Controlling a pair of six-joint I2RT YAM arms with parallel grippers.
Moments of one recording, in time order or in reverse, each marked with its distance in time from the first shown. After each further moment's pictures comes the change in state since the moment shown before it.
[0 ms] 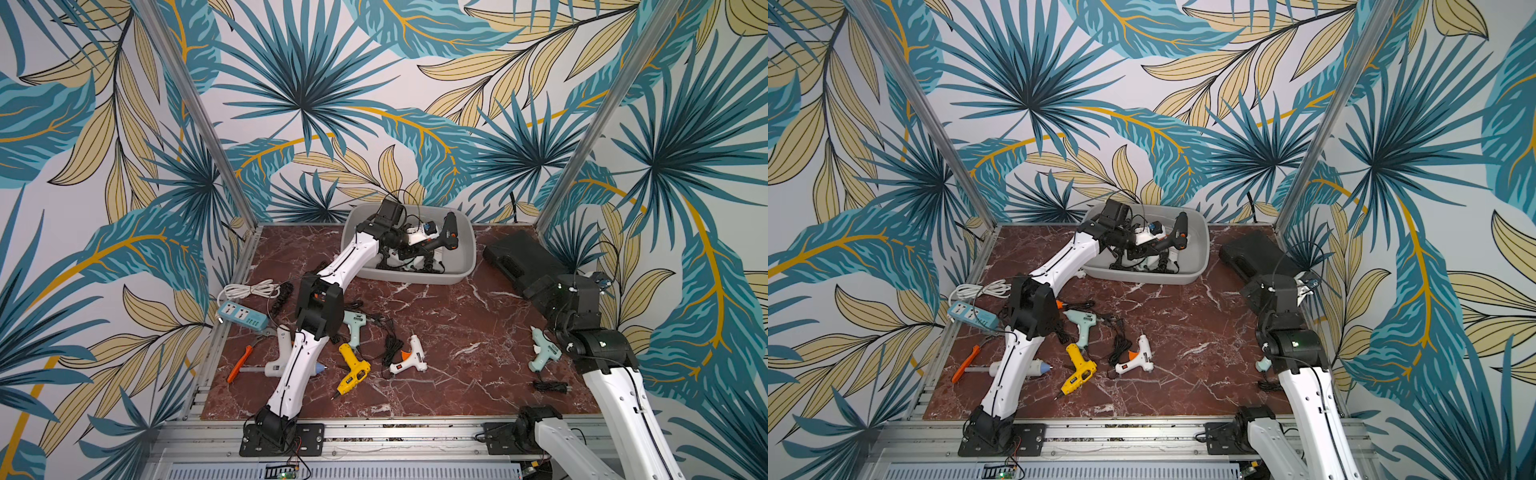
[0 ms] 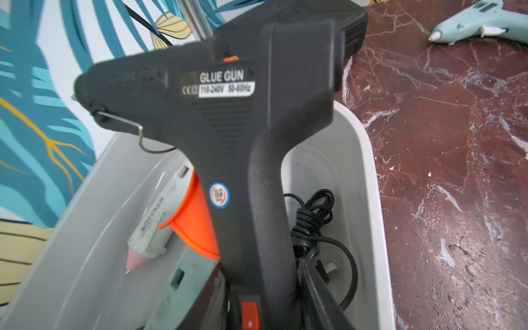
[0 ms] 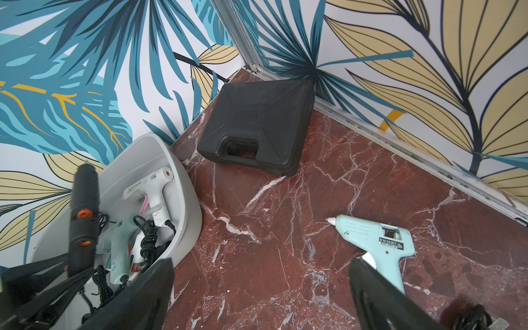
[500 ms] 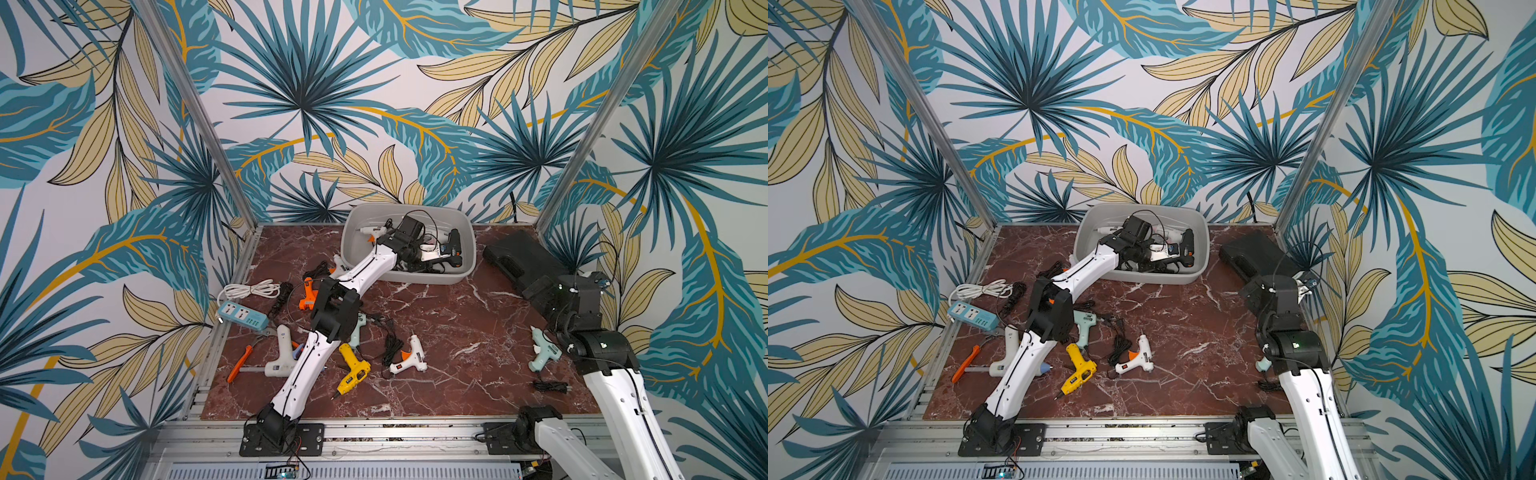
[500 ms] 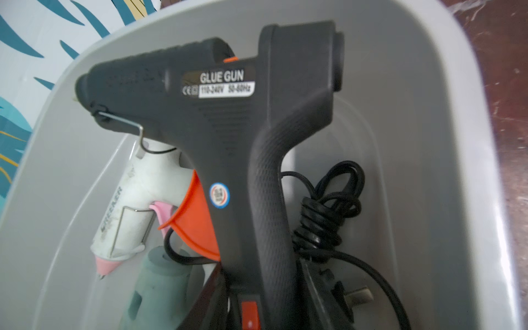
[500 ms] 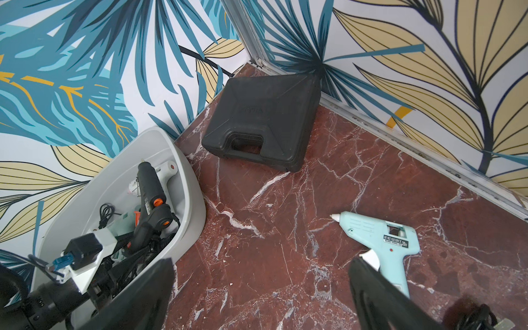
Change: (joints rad) left arm -0.089 0.097 0.032 0.035 -0.296 0.095; right arm 0.000 -0.007 0.000 -0.004 -0.031 -0.011
